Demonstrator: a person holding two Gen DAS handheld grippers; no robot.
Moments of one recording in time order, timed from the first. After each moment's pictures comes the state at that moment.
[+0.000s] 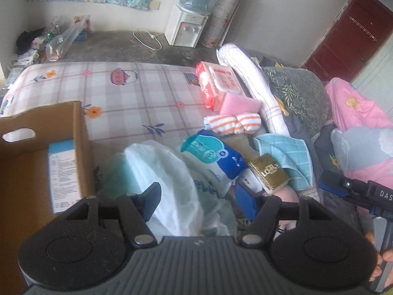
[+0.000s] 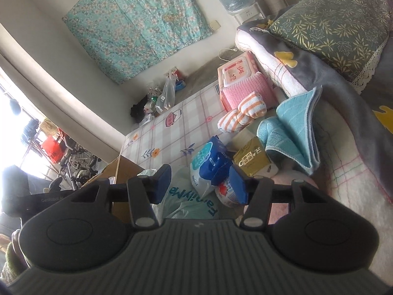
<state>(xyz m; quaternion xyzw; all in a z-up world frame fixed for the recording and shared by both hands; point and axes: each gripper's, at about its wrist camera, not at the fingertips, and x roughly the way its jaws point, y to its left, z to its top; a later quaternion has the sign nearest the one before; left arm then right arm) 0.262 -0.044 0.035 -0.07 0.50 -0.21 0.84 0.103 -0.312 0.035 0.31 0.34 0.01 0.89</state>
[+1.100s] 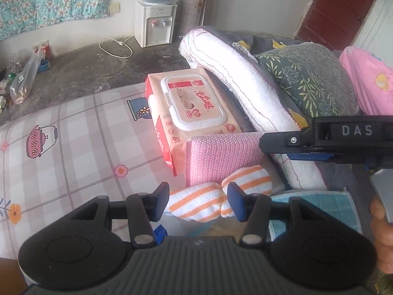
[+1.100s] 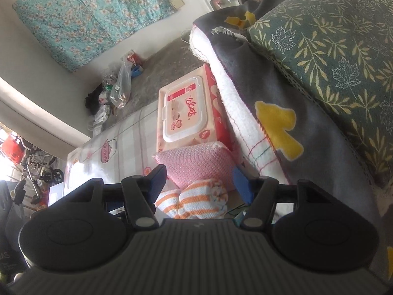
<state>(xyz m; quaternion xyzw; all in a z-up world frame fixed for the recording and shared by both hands) 0.441 -0.213 -0.048 0.04 0.50 -0.23 0.84 0.352 -0.419 -0.020 0.28 0.43 -0.06 0.85</state>
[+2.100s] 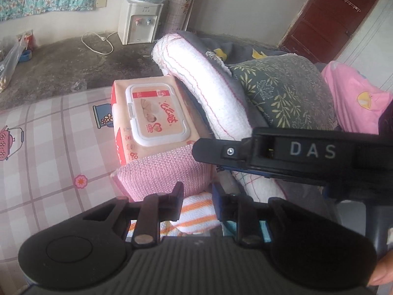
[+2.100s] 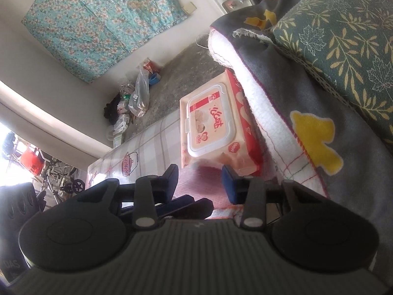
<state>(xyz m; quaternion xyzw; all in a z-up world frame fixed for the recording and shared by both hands) 0.442 -0.239 -0.031 -0.01 0.49 -0.27 0.83 0.372 -0.411 -0.028 0.32 0.40 -0.02 0.86</state>
